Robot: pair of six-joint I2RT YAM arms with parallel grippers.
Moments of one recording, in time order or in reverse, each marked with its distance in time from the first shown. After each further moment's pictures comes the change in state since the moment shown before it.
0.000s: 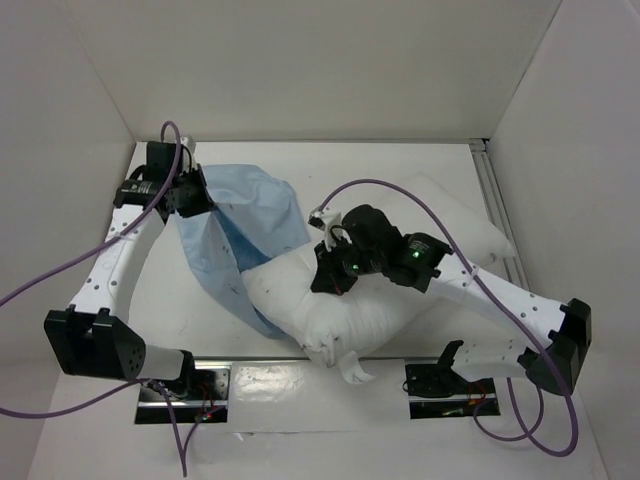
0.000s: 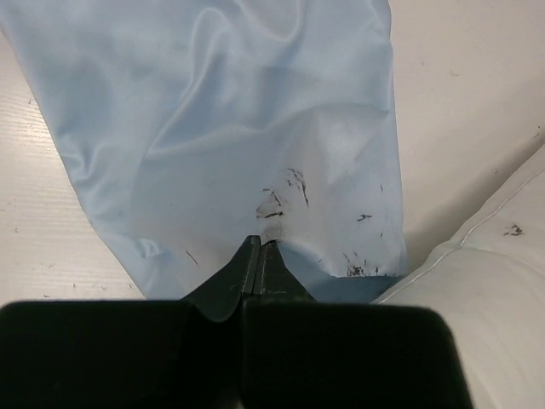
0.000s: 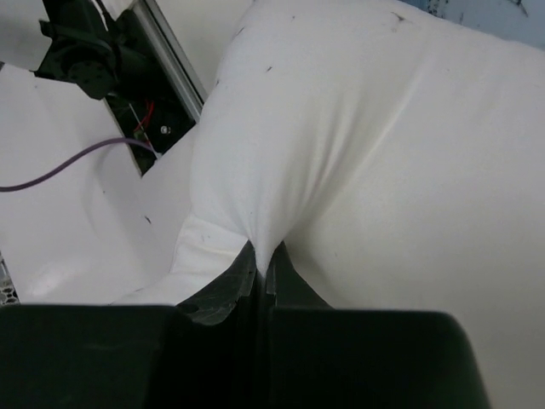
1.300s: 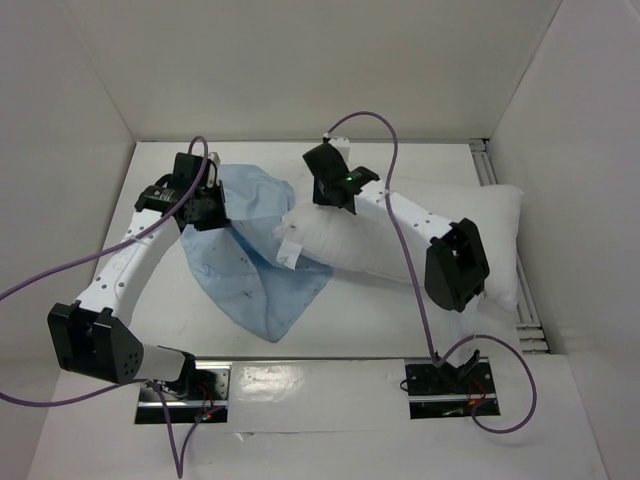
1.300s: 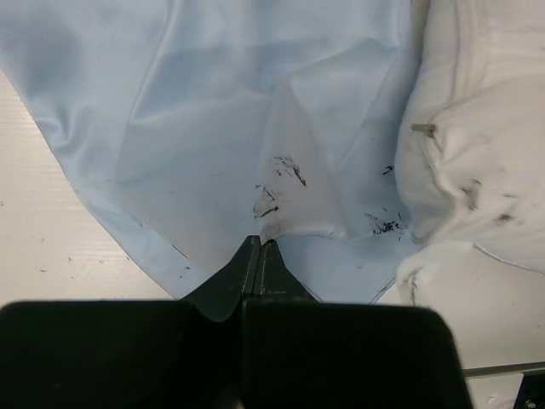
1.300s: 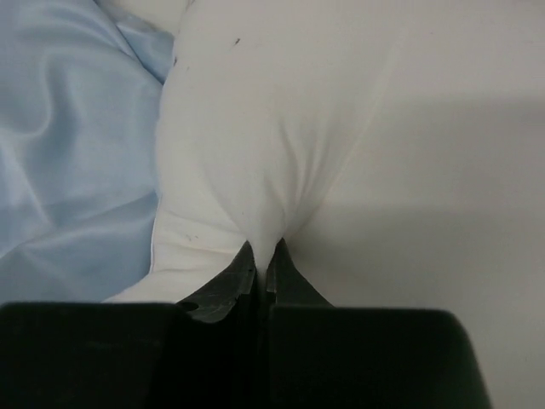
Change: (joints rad) left arm -0.136 -0.008 -0.071 -0.036 -0.087 0.011; right arm -0.220 0.756 0.584 0.028 0.746 0.286
